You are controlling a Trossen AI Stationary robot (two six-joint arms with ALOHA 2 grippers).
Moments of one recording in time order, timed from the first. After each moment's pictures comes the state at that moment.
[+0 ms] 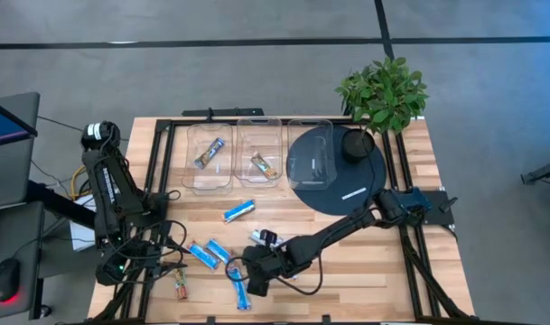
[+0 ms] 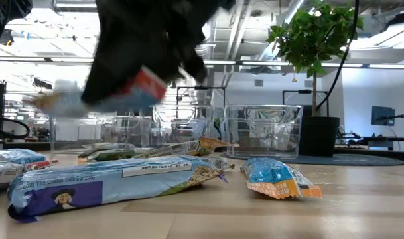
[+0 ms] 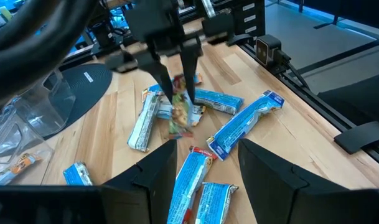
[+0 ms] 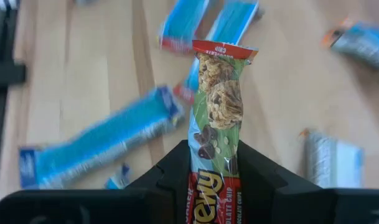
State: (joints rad) left arm -1.39 1.01 0.46 -0.28 -1.08 -0.54; right arm 0.45 2.31 1.87 -0.50 0.33 0.49
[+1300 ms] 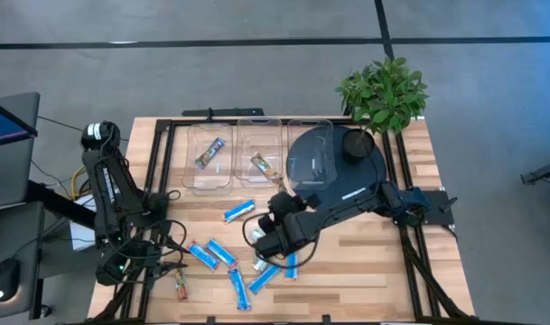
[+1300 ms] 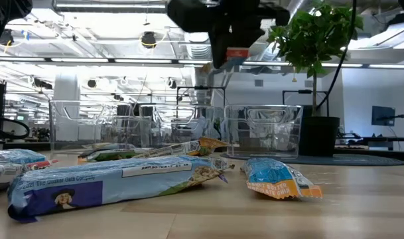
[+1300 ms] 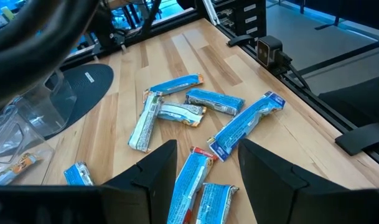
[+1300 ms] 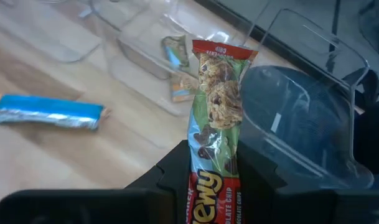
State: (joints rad) left arm -1.39 1.01 0.46 -0.28 -1.08 -0.54; right arm 0.35 2.28 2.14 -1.57 0.84 1.34
